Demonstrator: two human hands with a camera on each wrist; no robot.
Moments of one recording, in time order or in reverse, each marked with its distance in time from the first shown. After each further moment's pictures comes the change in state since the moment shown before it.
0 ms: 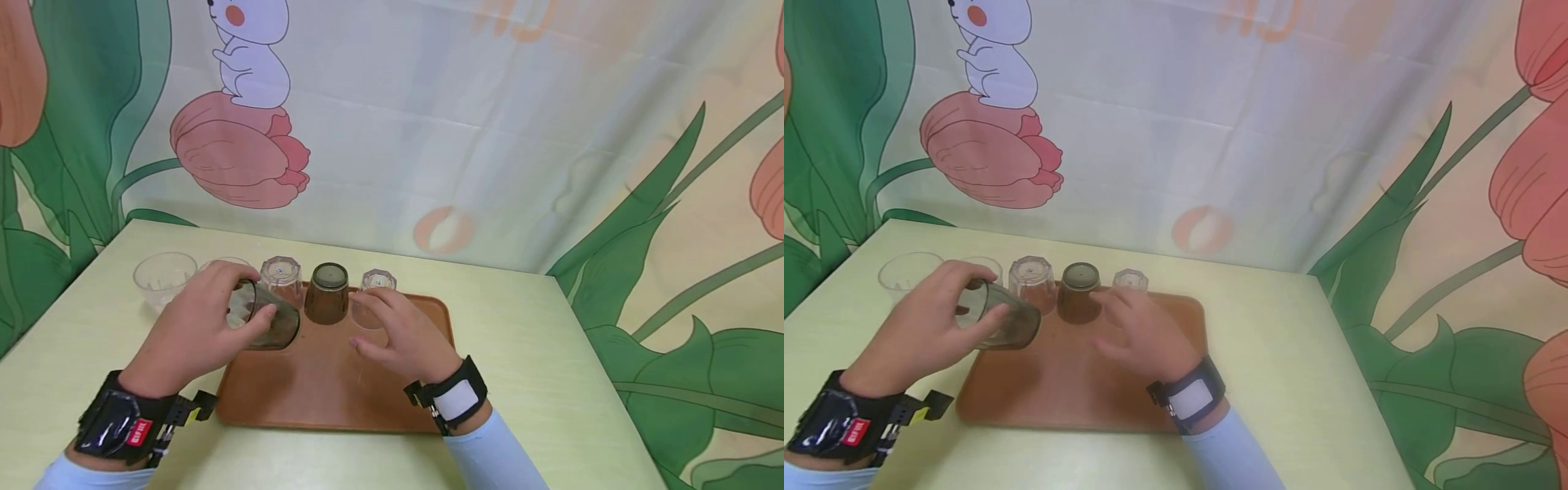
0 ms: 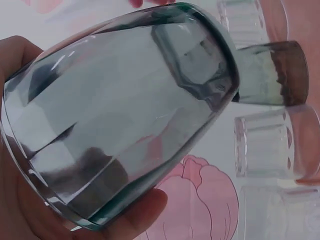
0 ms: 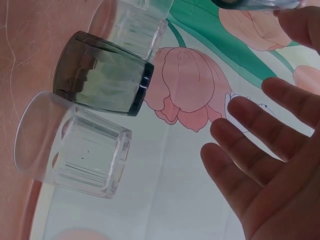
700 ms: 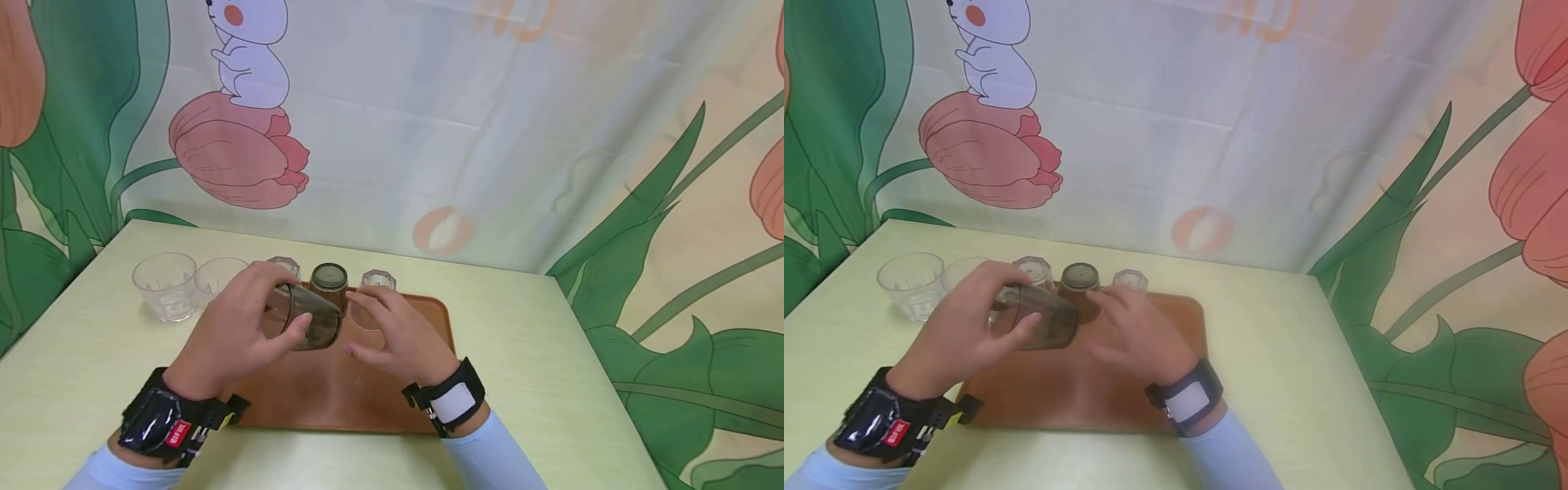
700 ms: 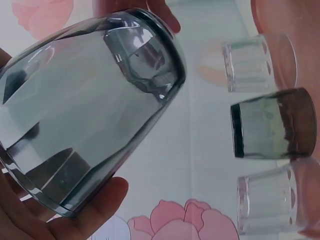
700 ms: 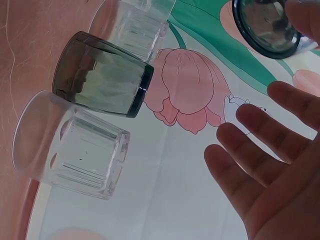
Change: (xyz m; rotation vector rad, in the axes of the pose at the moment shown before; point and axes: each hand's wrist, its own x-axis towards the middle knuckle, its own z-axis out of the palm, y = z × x) left_hand 0.009 0.026 0.023 -0.082 0.133 0.225; right_hand 0.001 -0.003 0.001 0.022 0.001 0.004
